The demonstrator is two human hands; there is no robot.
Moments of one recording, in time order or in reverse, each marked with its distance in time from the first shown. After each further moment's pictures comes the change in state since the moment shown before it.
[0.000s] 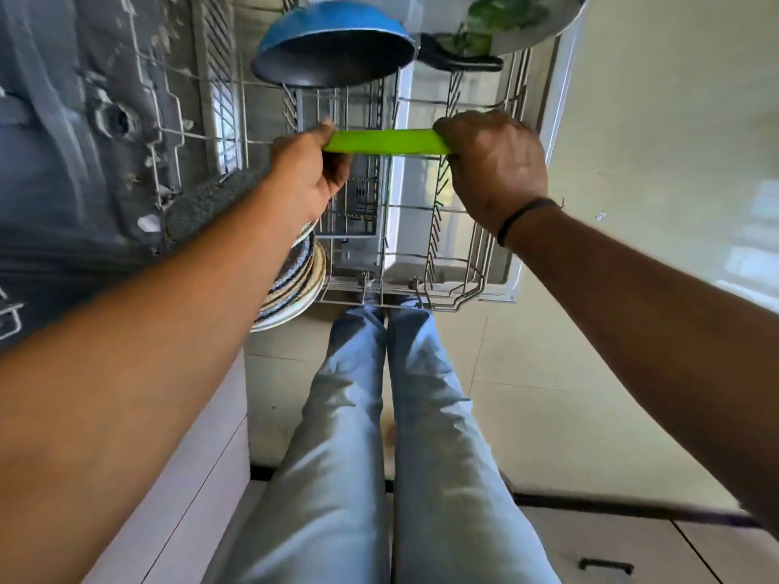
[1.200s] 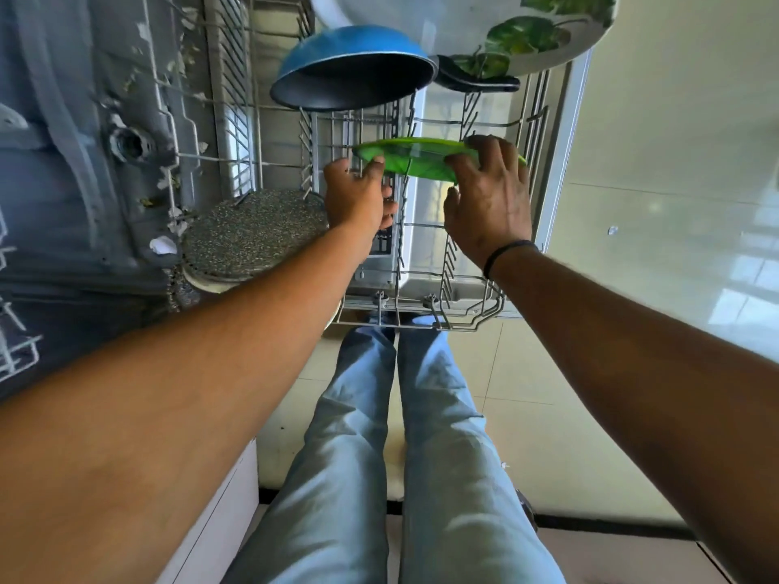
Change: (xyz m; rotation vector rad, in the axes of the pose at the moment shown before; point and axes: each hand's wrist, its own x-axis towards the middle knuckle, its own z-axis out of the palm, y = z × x) left_hand 0.017 -0.040 0.013 0.429 0.095 0.278; right_hand -0.003 -0.022 0.050 0.026 0.023 0.202
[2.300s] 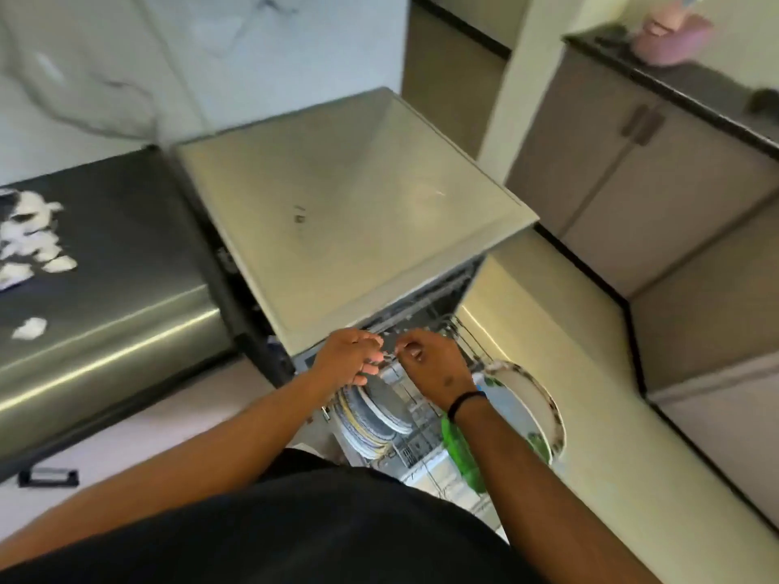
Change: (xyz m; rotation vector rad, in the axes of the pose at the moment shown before) left_hand -0.424 0.097 -0.307 -0.547 0.151 0.225; right_hand -0.131 -0.280 -0.396 0.339 -0.396 -0.723
